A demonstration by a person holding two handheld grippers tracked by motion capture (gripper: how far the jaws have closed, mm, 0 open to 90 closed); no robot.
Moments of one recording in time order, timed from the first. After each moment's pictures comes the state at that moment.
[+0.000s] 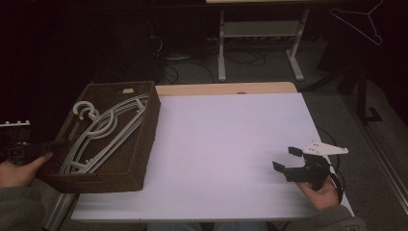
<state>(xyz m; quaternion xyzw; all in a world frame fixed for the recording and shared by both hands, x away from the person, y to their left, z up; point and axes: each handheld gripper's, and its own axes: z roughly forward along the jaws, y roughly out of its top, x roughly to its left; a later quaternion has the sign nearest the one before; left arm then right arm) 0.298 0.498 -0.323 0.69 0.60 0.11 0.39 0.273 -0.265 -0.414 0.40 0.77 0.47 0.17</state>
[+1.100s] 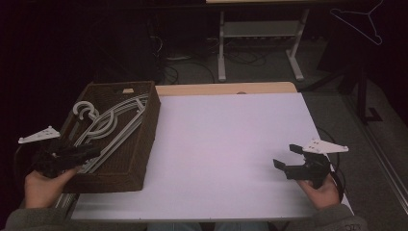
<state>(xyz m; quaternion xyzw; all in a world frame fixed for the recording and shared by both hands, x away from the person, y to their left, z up) 0.265 0.398 -0.319 0.75 0.47 0.13 0.44 0.275 -0.265 -0.408 0.39 0.77 0.46 0.18</state>
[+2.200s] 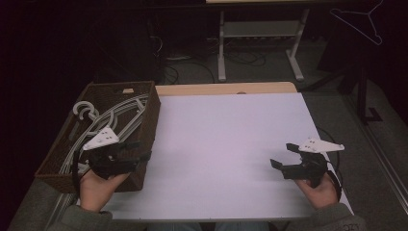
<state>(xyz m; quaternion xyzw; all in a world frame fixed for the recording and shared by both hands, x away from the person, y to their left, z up) 0.263 0.266 -0.322 0.79 0.36 0.15 0.47 0.277 -0.256 -0.404 0.38 0.78 0.46 0.18</state>
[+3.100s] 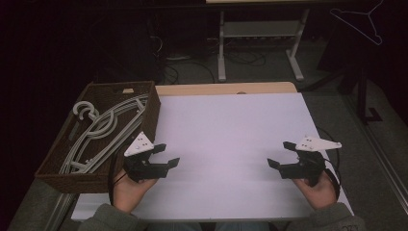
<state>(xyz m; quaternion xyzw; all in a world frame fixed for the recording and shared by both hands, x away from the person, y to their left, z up) 0.269 0.210 -0.359 0.81 0.34 0.15 0.46 0.276 -0.246 -0.393 0.37 0.79 0.46 0.18</state>
